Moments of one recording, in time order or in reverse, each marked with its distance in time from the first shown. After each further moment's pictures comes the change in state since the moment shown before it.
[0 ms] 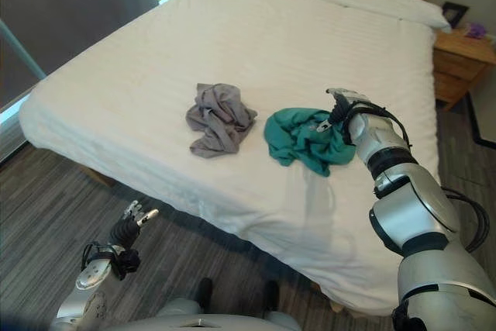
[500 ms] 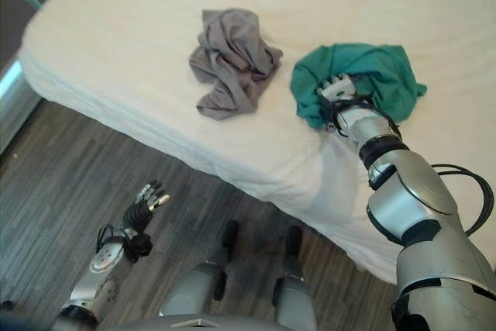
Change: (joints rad) left arm -0.116 -0.037 -0.071 -0.004 -0.035 -0.015 0.044; right arm -0.044 -0.032 0.192 -0.110 -0.458 0.013 -0.036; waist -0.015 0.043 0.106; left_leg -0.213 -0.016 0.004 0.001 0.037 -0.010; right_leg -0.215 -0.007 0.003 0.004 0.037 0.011
